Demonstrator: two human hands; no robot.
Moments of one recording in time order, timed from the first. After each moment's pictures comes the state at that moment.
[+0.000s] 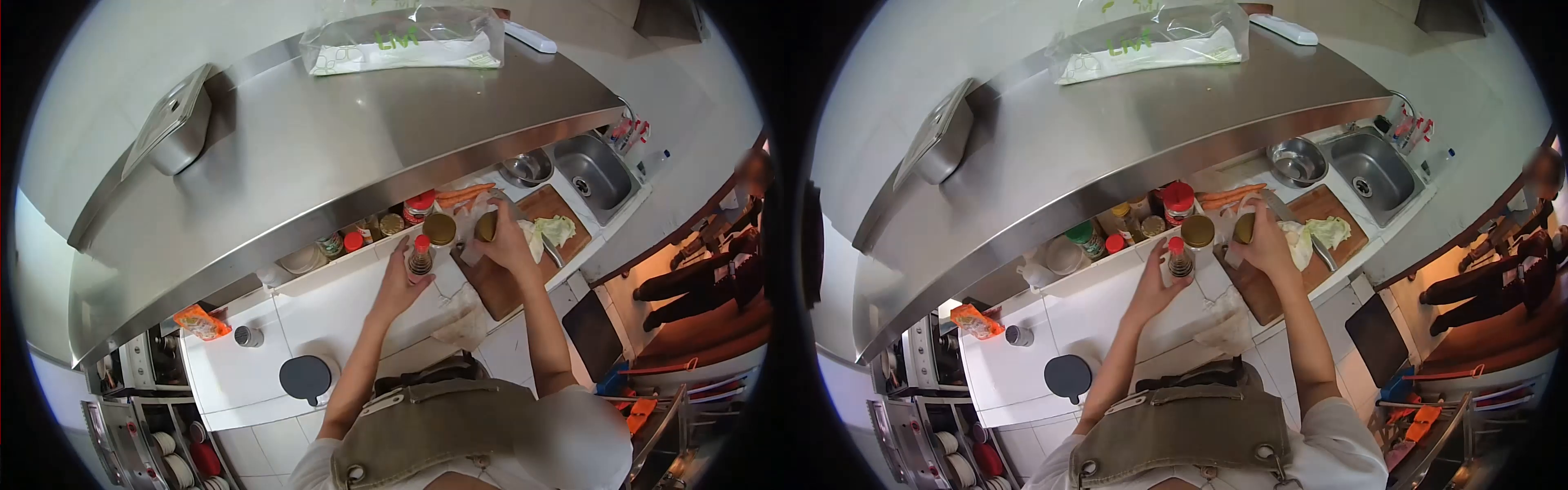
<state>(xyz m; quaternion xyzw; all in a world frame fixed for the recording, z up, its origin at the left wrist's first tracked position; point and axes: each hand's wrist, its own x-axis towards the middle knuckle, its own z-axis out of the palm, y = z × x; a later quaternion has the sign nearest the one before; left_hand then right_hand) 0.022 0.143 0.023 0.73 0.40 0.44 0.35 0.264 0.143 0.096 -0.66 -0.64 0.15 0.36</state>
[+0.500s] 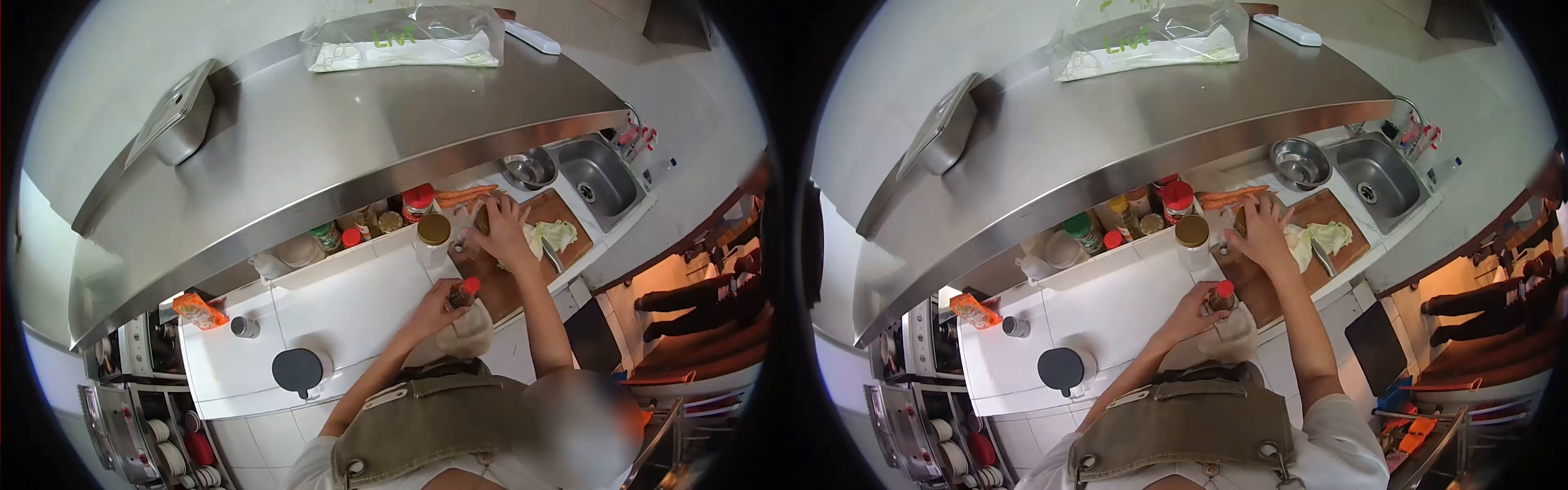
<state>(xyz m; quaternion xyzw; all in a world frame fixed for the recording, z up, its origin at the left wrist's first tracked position) 0.073 0.095 0.000 0.74 0.32 0.34 0.49 0.267 0.157 0.090 -0.68 -0.69 -0.03 0.24</state>
